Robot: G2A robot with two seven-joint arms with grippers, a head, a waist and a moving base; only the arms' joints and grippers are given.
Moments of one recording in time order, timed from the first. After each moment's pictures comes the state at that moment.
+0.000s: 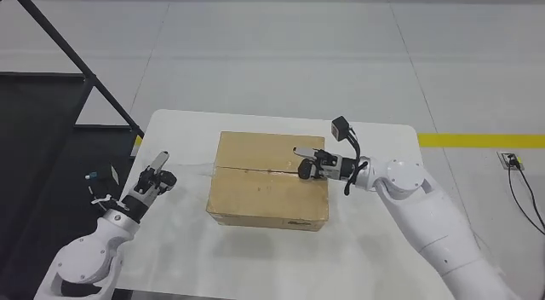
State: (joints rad) left arm 1.30 -1.04 -1.59 -1.64 -0.25 -0.07 -0.37; right arm -0.56 -1.22 0.95 -1.01 0.40 -0.19 0.96
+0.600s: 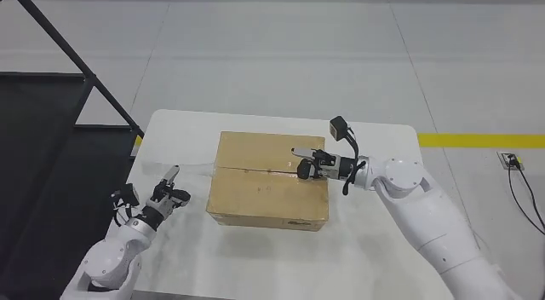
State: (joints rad) left arm 1.22 -1.08 -1.45 -1.40 -0.44 -0.02 -0.33; right arm -0.55 -1.22 0.95 -1.01 0.39 -0.19 0.97
